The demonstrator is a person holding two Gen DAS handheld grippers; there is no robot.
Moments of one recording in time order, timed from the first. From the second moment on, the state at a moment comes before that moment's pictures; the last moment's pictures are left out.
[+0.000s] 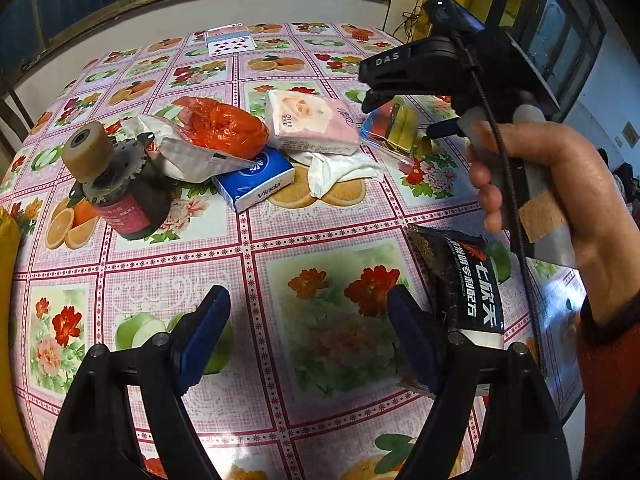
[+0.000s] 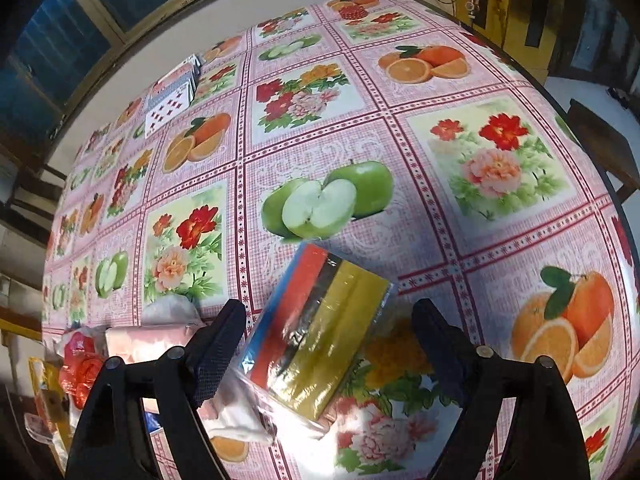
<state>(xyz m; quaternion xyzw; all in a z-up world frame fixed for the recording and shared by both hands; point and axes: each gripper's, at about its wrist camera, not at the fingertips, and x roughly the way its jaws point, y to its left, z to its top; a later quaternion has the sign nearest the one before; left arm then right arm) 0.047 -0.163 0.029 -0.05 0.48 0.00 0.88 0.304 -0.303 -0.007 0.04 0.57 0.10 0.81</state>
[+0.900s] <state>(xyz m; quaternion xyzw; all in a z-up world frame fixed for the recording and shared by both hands) 0.073 -0.251 0.036 -0.05 0.51 -0.08 0.85 0.252 -0.368 -0.003 -0.12 0.54 0.17 0.81</state>
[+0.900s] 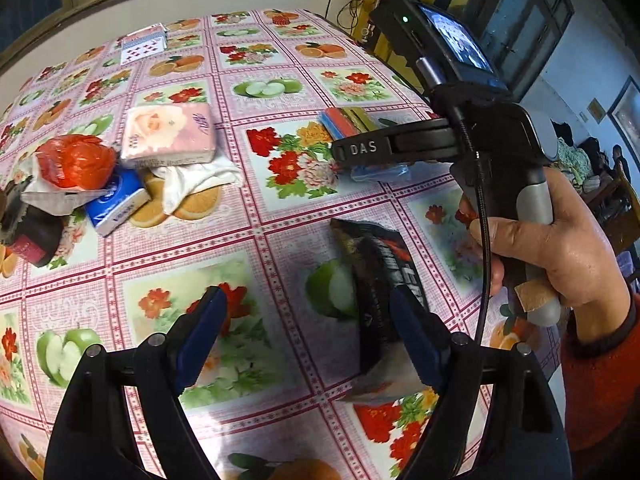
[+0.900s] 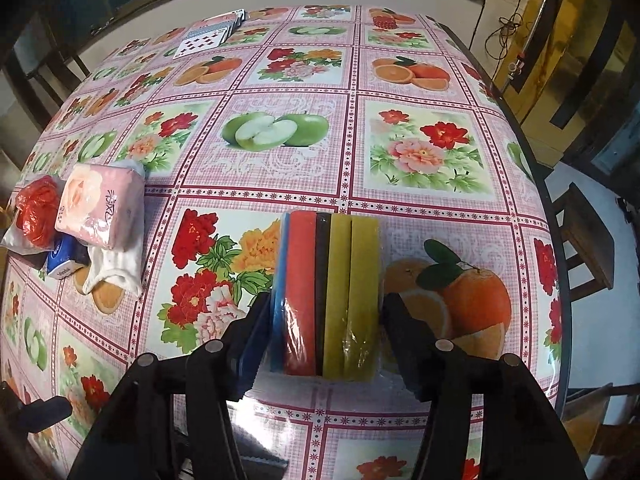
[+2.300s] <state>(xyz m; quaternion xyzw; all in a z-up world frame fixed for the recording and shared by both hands) -0.010 -0.145 0.034 -0.09 0.49 -0.02 0.87 0.148 -0.345 0.013 -0.01 0.51 0.30 0.80</state>
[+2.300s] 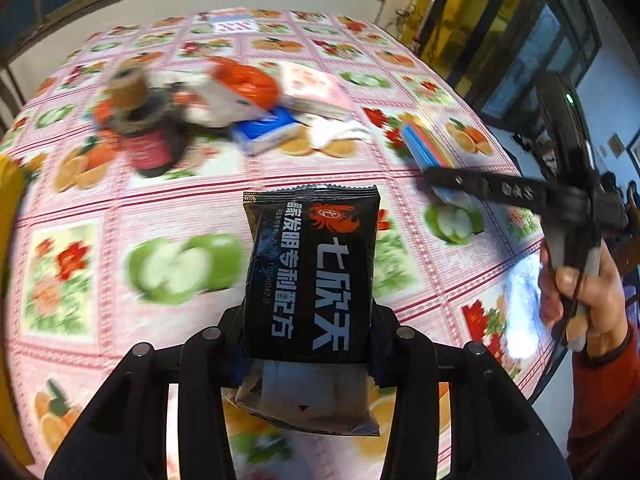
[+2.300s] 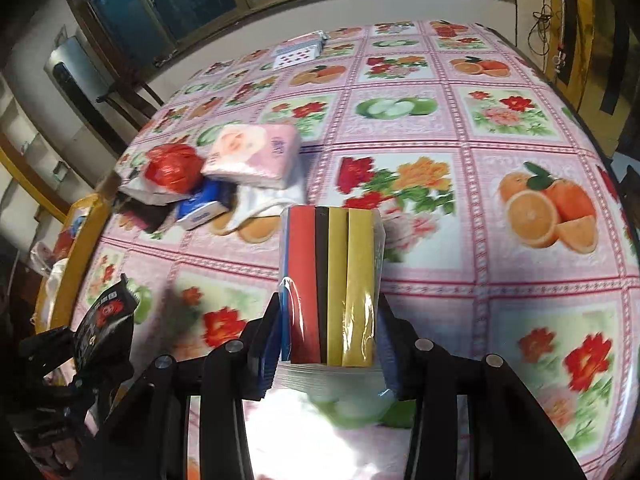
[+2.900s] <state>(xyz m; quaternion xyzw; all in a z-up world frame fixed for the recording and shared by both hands) -0.134 0.137 0.058 -0.12 0.42 0.25 0.86 0.022 0.018 0.061 -0.02 0.50 0.52 0.69</state>
